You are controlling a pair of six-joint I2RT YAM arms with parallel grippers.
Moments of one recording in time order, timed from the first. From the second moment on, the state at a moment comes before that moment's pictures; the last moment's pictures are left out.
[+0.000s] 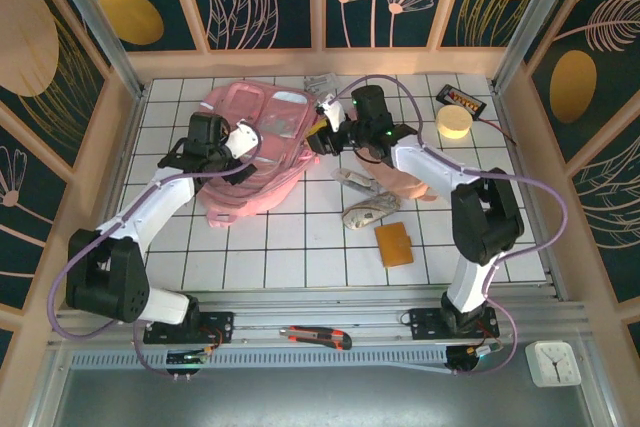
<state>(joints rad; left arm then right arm) -0.25 1.44 1.01 -0.33 0.06 0.71 0.54 1.77 1.34 -0.10 -0.59 -0.15</state>
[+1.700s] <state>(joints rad) -0.30 1.45 0.98 -0.31 0.11 0.81 0.45 1.94 1.37 -0.11 -0.62 -0.45</state>
